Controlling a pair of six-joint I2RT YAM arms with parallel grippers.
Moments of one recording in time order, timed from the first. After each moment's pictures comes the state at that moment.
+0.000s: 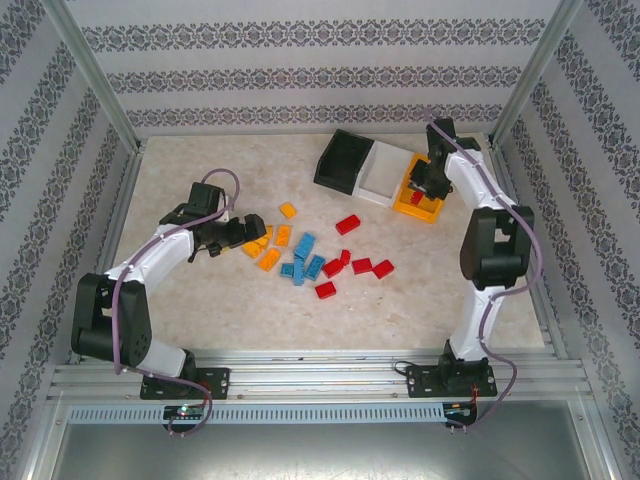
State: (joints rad) left arm -0.14 1.47 0.97 -0.54 0.33 -0.50; right arm 0.02 2.09 1.81 -0.97 -0.07 0.58
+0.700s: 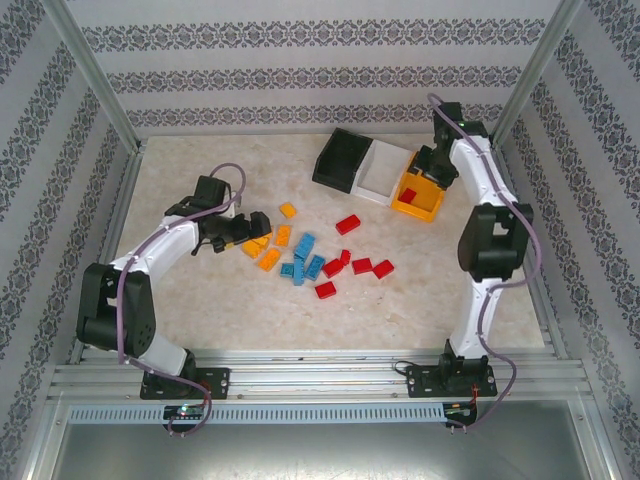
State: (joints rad) left arm -0.18 1.53 1.05 -0.59 0.35 -0.46; right arm 0.01 2.03 1.95 -1.11 -0.07 0.52
